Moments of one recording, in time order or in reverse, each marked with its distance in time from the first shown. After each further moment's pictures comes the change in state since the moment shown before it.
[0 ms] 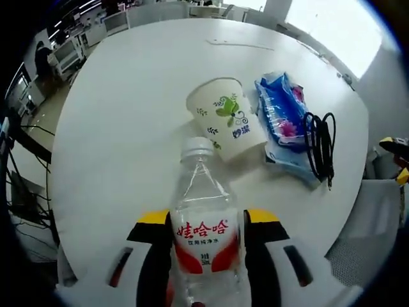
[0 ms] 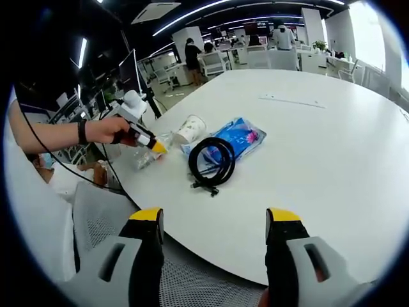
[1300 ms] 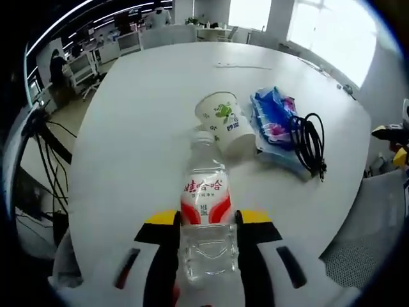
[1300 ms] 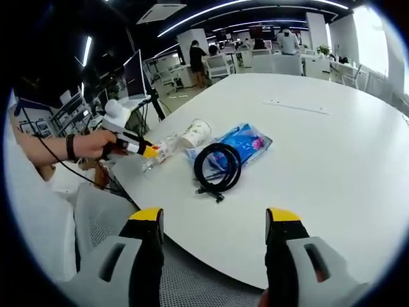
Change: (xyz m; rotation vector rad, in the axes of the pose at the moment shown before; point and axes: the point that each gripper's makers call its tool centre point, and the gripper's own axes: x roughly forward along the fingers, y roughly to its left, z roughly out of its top) left arm -0.036 0.002 -0.017 0.000 -0.158 0.063; right arm 0.005 0.011 0.008 -0.027 -0.018 0.015
